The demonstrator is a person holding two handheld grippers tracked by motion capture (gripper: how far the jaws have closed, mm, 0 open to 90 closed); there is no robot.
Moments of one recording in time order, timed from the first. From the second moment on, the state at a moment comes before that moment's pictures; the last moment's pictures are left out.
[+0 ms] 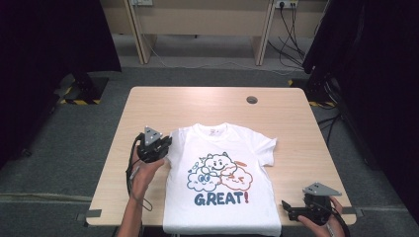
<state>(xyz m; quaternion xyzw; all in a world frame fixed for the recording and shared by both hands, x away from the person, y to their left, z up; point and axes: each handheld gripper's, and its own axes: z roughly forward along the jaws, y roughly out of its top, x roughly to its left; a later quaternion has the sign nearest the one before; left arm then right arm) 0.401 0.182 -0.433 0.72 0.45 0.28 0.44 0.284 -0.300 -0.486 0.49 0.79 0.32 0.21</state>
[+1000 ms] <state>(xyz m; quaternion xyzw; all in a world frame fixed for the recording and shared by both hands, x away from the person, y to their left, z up) 0.391 0.157 -0.455 0.79 0.42 0.24 0.38 0.284 -0.300 -0.486 0.48 0.79 0.32 0.21</state>
